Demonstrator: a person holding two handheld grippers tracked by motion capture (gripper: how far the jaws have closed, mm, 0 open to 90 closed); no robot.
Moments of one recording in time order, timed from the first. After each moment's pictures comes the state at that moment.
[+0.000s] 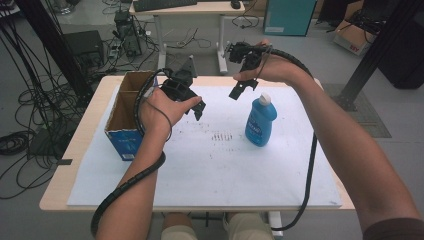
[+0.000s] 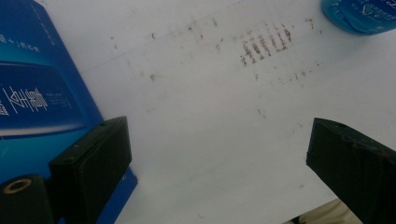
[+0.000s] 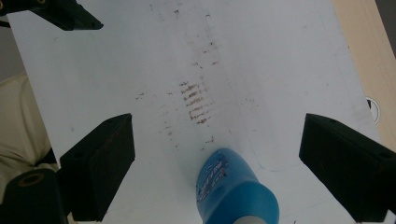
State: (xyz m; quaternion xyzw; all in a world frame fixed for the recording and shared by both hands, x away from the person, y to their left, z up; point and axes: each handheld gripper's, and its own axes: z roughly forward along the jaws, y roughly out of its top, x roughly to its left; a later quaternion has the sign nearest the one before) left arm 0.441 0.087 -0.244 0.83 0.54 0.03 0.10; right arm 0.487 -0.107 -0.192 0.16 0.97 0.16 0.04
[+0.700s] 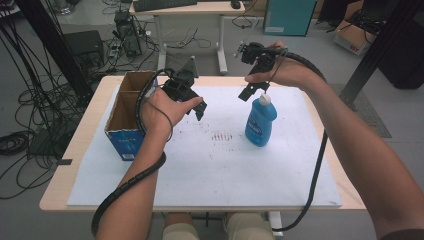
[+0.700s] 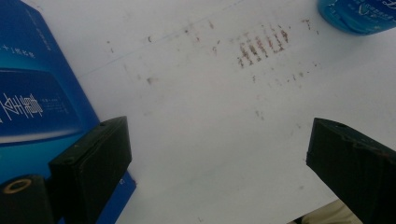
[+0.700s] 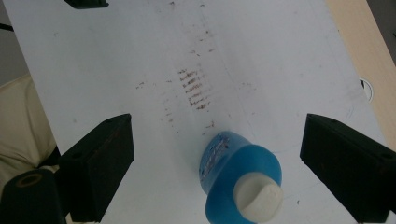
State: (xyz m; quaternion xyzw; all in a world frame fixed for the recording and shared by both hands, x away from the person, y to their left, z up) left arm 0.441 0.083 -0.247 0.84 0.53 0.03 0.10; right arm 0.469 -0.139 -0.188 0.19 0.96 0.18 0.06
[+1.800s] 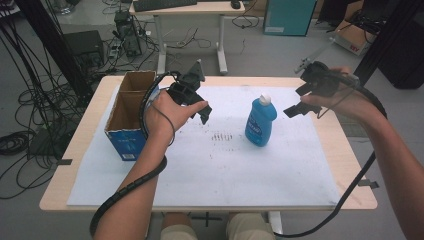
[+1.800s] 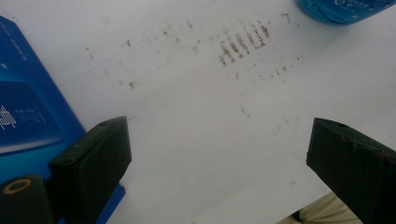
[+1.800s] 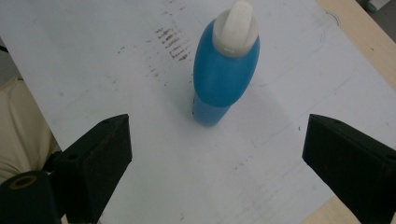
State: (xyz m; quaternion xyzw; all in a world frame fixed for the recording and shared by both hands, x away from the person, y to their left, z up) left arm 0.433 0.071 -0.249 0.85 0.51 0.02 0.11; right arm 0.406 -0.263 -0.211 0.29 0.92 0.24 0.09
